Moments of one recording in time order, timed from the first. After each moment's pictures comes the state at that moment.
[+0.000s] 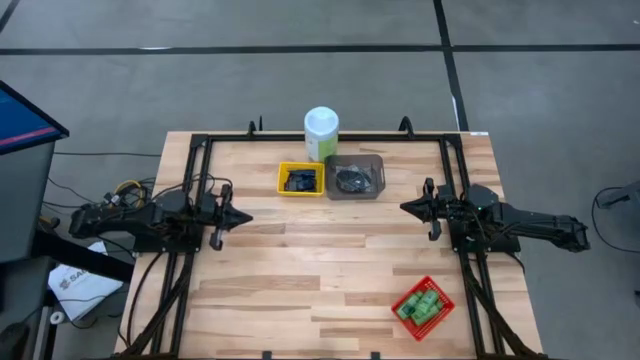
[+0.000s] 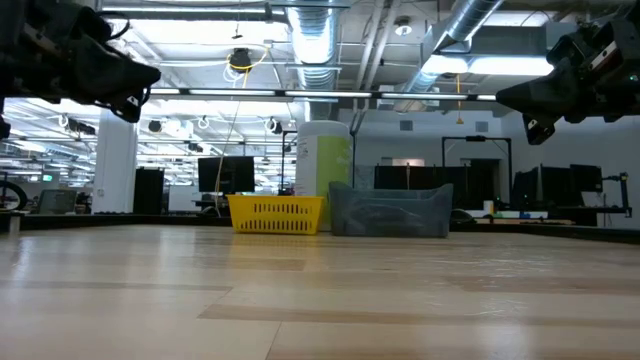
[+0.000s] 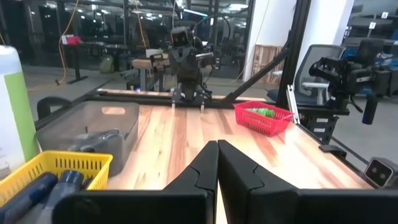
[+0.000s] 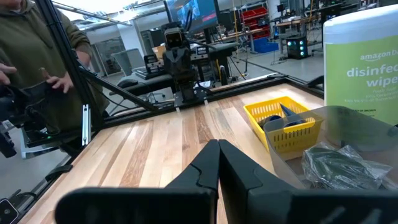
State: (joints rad) left arm 0.04 0.09 0.01 0.10 0.07 -0.08; right arm -0.18 0.05 0.00 0.03 -0.10 0.24
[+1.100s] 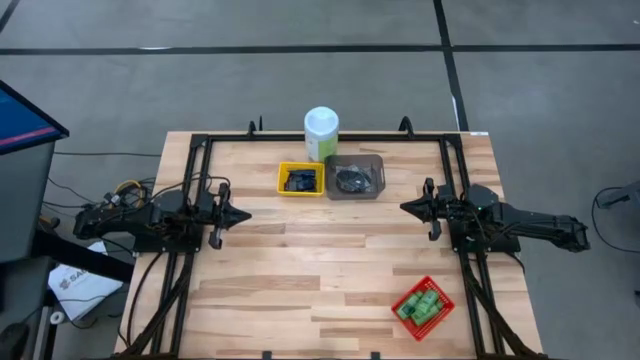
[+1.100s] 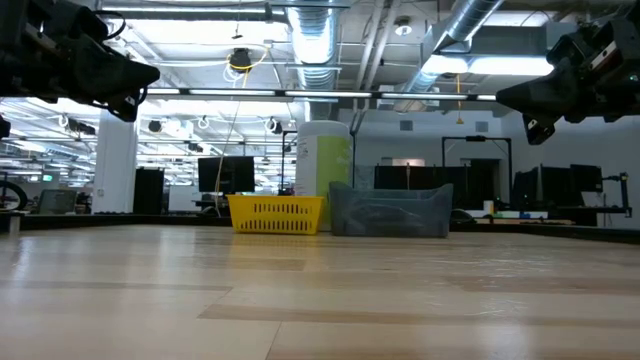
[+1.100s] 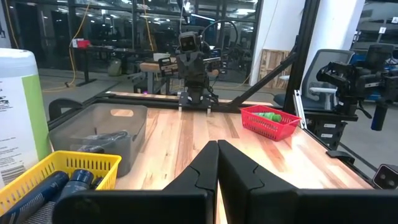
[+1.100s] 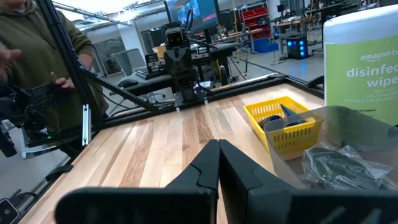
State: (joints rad) left arm 0.03 0.00 0.01 0.02 0.03 -0.08; right arm -0.18 0.05 0.00 0.03 -0.10 0.24
